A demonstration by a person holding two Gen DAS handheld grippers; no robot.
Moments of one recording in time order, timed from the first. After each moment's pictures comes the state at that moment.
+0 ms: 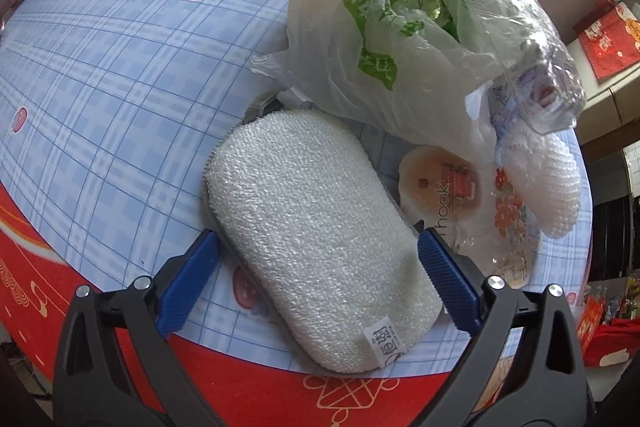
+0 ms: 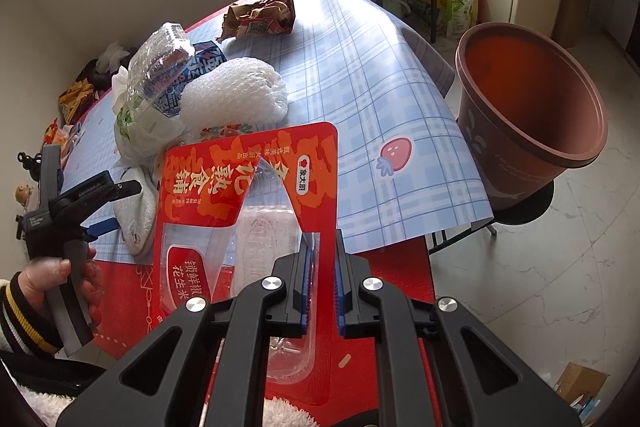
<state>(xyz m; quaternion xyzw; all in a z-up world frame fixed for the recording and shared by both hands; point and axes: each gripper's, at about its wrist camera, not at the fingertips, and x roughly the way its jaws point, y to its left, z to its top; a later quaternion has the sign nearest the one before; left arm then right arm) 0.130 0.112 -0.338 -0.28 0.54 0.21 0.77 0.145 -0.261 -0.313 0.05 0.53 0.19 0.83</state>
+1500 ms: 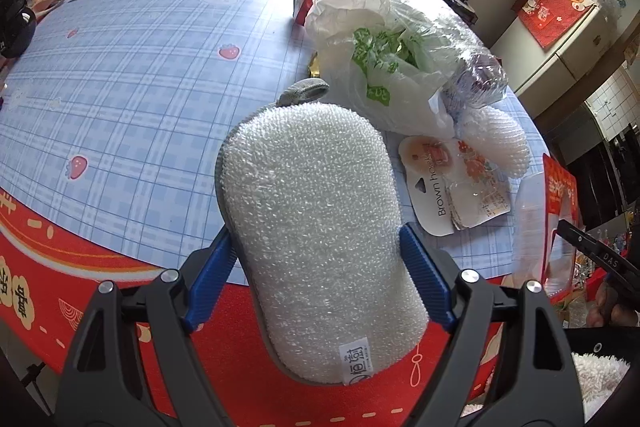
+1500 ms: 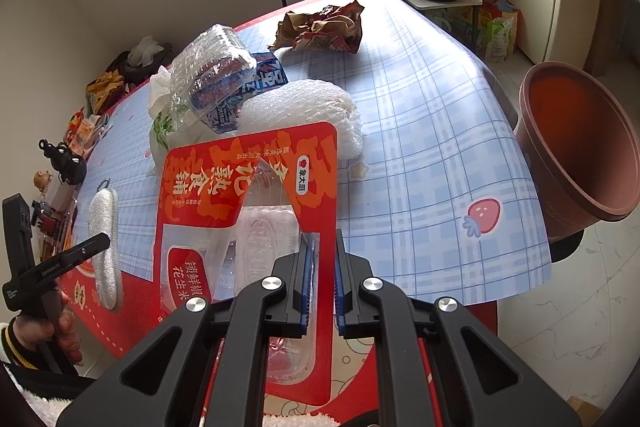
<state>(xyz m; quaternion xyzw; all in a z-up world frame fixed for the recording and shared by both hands) 0.015 0.165 -0.260 -0.21 0.48 0.11 0.84 0.163 -0.206 -0.298 0.05 0.50 0.25 0.83</state>
